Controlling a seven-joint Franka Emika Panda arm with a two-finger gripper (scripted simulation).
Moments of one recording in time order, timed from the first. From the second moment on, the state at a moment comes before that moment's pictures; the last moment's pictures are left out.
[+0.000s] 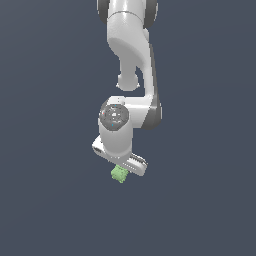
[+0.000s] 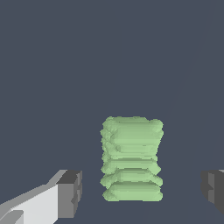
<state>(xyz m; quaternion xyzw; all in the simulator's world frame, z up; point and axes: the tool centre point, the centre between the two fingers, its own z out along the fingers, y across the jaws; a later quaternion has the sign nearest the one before) 0.094 -0.031 0.105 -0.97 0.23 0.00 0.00</state>
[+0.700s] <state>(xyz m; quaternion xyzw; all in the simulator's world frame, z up) 0.094 -0.031 0.055 -0.97 0.24 0.00 0.00</state>
